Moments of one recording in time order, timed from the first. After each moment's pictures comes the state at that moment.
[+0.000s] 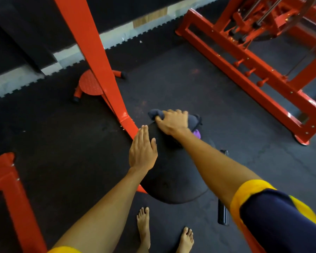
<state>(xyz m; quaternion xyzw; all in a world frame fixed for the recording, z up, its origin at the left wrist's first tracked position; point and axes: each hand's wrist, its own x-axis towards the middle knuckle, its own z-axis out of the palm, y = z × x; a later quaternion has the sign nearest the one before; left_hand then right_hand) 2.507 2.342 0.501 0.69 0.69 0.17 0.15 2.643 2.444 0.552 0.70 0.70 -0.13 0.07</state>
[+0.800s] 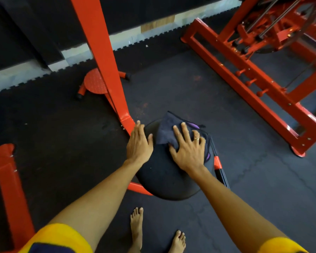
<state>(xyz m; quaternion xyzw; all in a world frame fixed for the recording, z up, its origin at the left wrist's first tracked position) 2.500 2.344 0.510 0.64 0.71 0.23 0.19 2.692 2.319 0.537 0.71 0.69 -0.10 0.00</state>
